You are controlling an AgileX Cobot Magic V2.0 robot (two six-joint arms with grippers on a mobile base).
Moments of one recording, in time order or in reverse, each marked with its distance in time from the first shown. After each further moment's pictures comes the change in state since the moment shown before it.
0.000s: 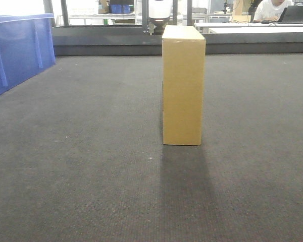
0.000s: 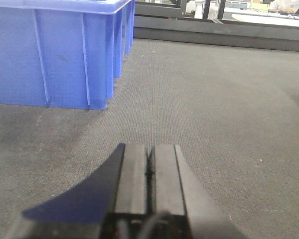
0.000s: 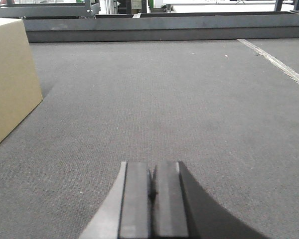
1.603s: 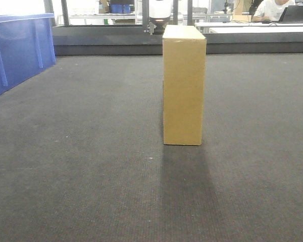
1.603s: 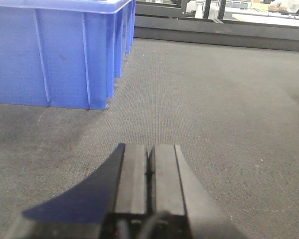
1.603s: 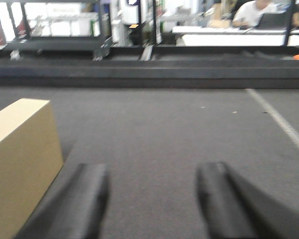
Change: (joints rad) left arm 0.000 0.000 0.000 0.000 0.000 0.000; right arm 0.066 0.396 -0.452 -0.022 0.032 0.000
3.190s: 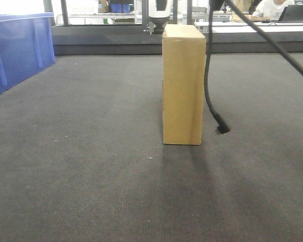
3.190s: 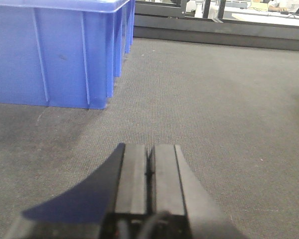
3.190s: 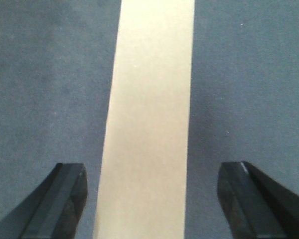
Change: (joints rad) left arm 0.000 0.000 0.000 0.000 0.000 0.000; right arm 0.626 1.446 -1.455 -0.383 0.964 0.745
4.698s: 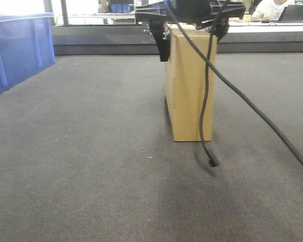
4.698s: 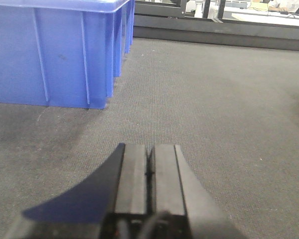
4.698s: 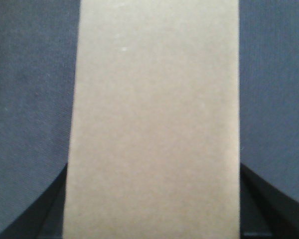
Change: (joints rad) left arm 0.000 0.000 0.000 0.000 0.000 0.000; right arm -0.086 0.157 0.009 0.067 -0.097 -0.148
